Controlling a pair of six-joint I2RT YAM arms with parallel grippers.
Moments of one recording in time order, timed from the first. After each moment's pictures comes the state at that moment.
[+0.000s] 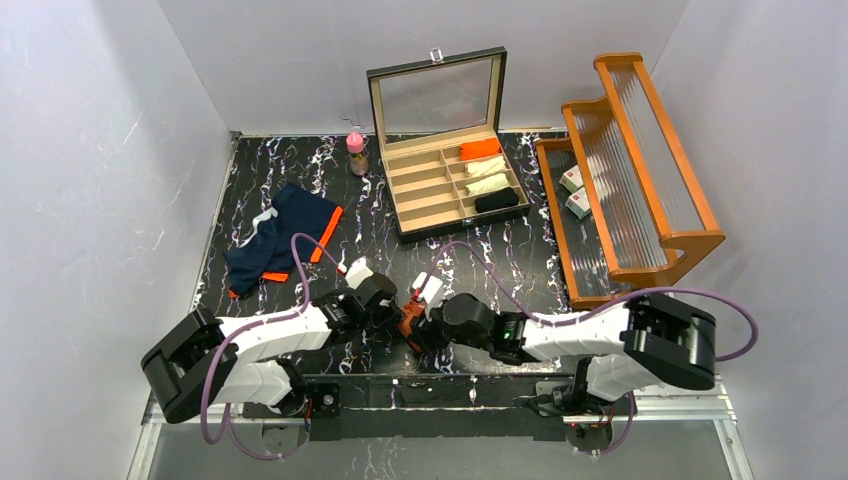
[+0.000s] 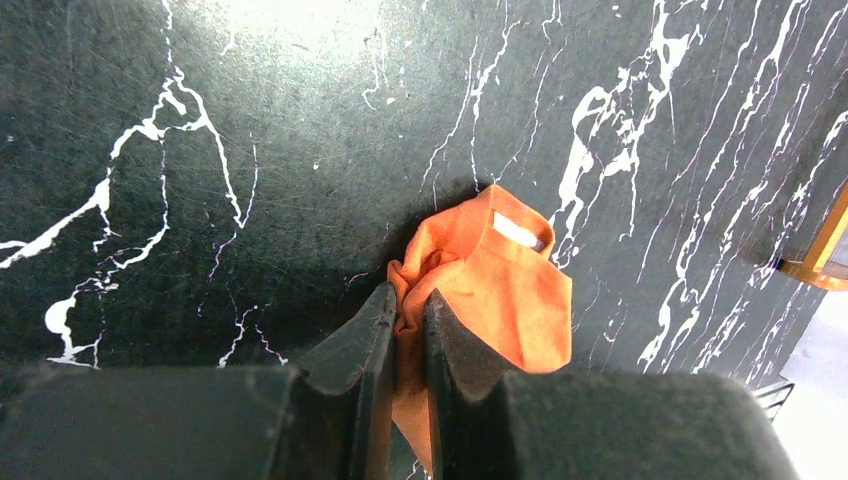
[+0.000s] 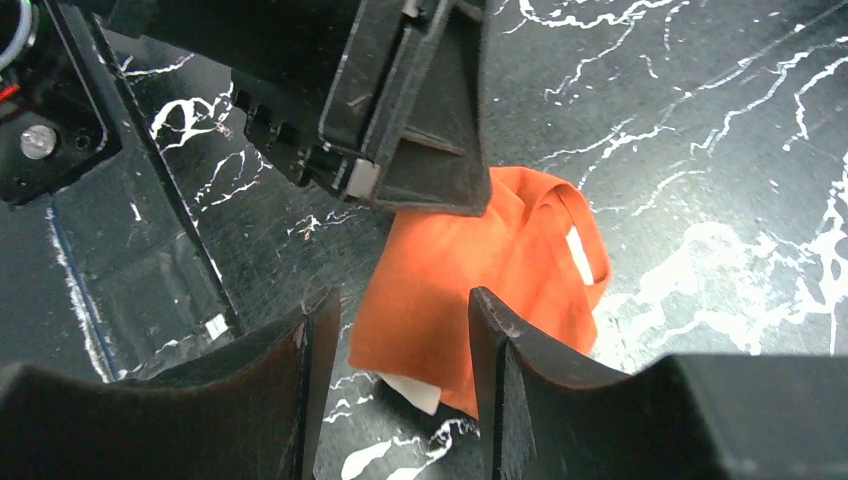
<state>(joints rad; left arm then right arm) -0.91 1.23 0.45 -0.15 -0.25 -1.25 1.27 1.37 0.51 0.36 0.10 0.22</state>
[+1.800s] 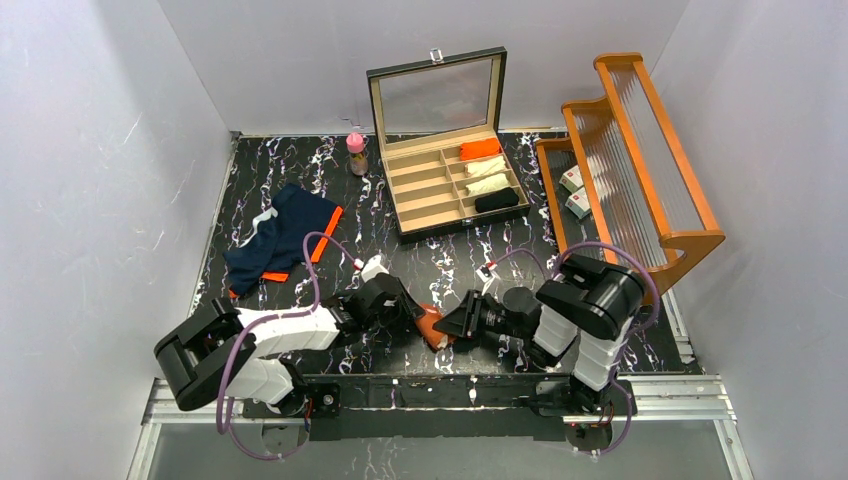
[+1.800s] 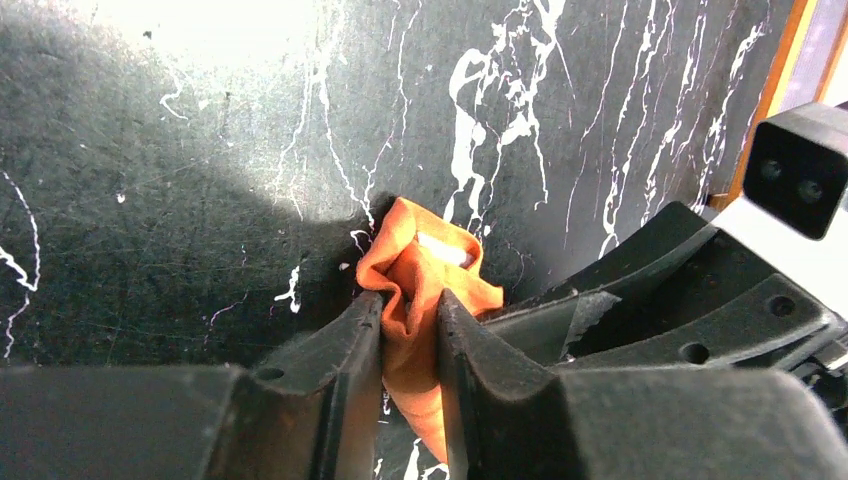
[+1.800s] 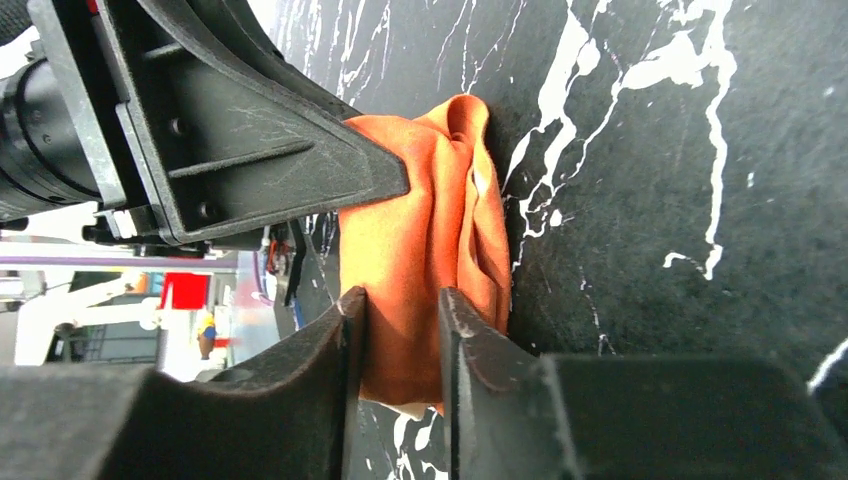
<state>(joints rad) -0.93 1.31 0.42 0.13 -0.16 -1.20 0.87 1.85 0.13 1.44 -0.37 1.03</state>
